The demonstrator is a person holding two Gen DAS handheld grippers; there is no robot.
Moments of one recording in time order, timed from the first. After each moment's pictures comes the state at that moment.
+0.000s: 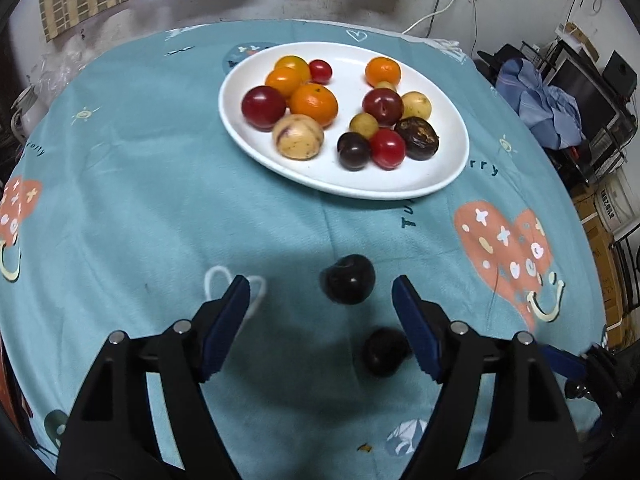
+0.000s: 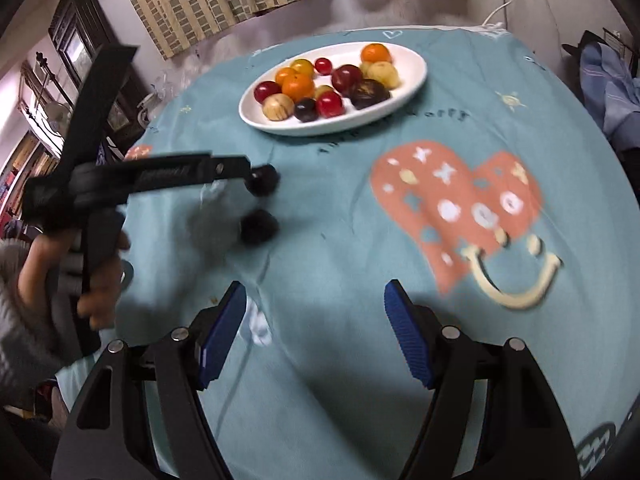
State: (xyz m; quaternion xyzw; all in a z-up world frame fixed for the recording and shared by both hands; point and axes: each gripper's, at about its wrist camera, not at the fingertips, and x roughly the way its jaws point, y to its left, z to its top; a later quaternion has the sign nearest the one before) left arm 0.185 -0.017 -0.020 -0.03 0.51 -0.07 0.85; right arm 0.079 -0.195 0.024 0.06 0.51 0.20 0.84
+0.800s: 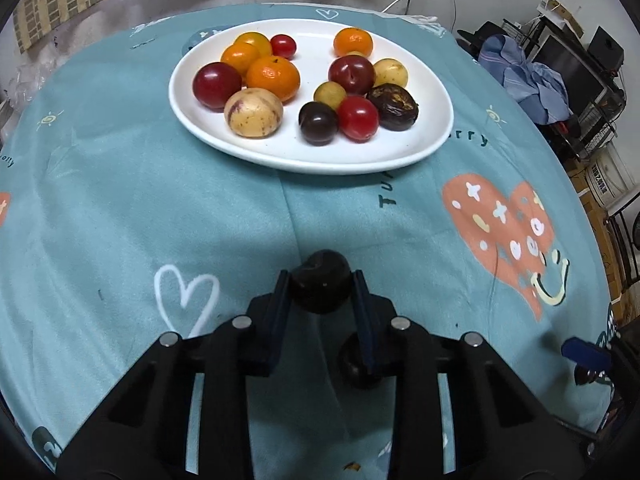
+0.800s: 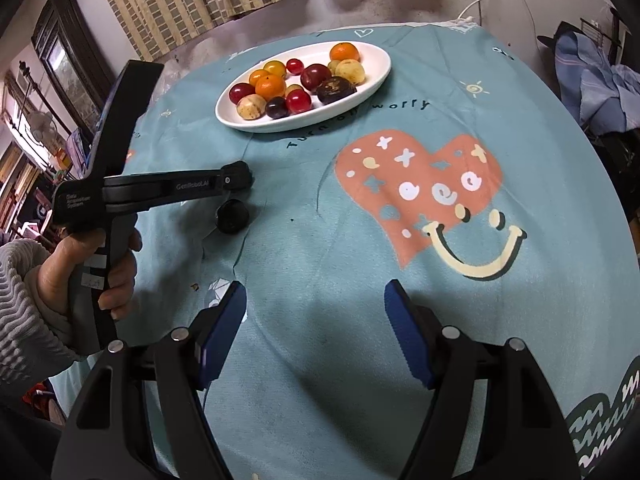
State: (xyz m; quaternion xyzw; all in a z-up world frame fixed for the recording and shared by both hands) left arm 0.186 -0.035 -0.042 -0.02 0.52 -0.10 0.85; right arm 0.073 -0.203 0.029 0.05 0.52 0.17 0.84
